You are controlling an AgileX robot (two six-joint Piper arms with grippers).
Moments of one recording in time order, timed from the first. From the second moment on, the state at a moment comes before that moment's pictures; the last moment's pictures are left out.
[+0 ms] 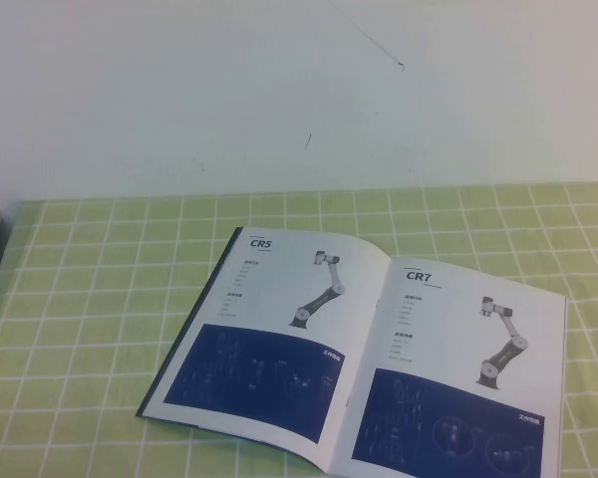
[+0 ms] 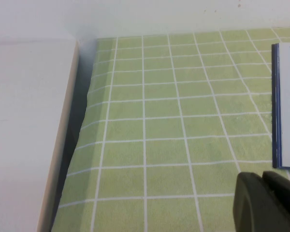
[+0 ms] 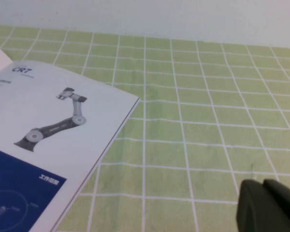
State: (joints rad) right arm 0.00 -0.01 0.02 -0.04 0.41 -0.05; left arm -0.04 -0.01 0.01 -0.08 0.38 0.05
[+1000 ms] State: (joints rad) right arm 0.00 -0.01 0.02 -0.04 0.41 -0.05; left arm -0.04 -0.01 0.01 -0.08 0.38 0.06
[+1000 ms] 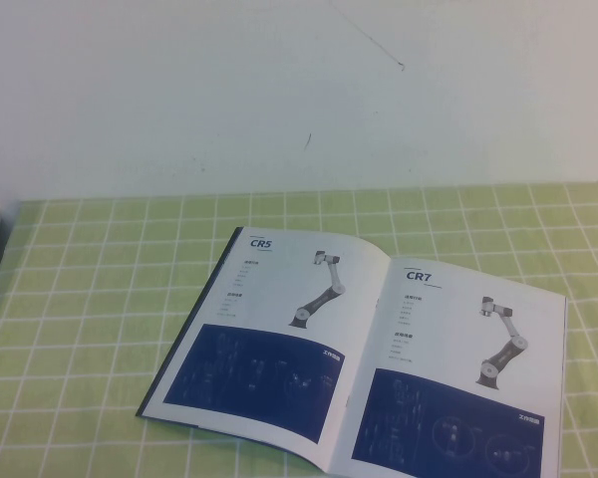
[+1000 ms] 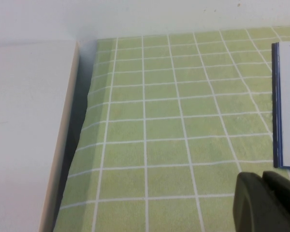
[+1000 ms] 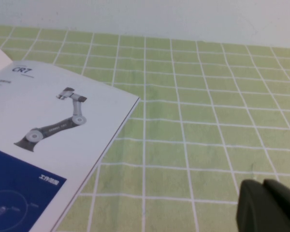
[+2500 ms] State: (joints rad) right arm 0.00 0.57 -0.59 0.07 0.49 -0.16; left arm -0.04 0.57 -0.63 -0.25 0.45 0.19
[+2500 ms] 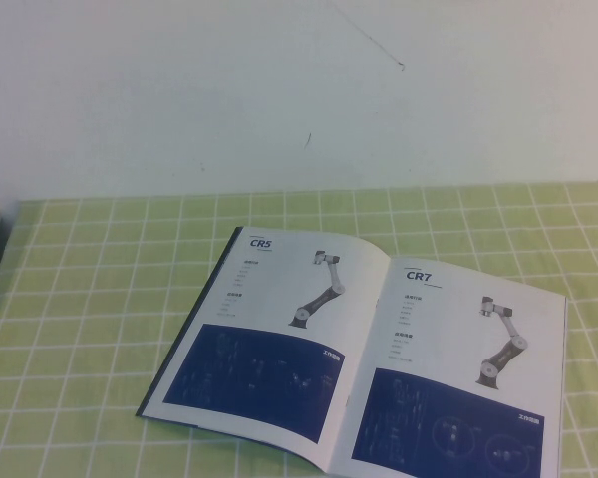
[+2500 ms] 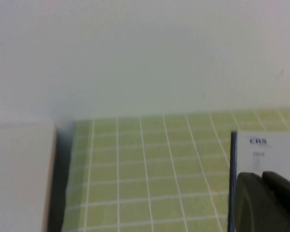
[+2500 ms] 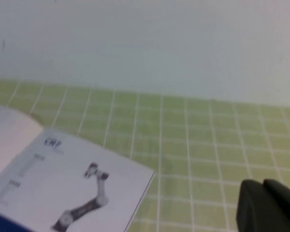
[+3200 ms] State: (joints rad) right arm 0.29 1.55 -0.74 0.86 0.47 -0.98; left arm -0.20 1.61 -1.15 -0.40 0.65 0.46
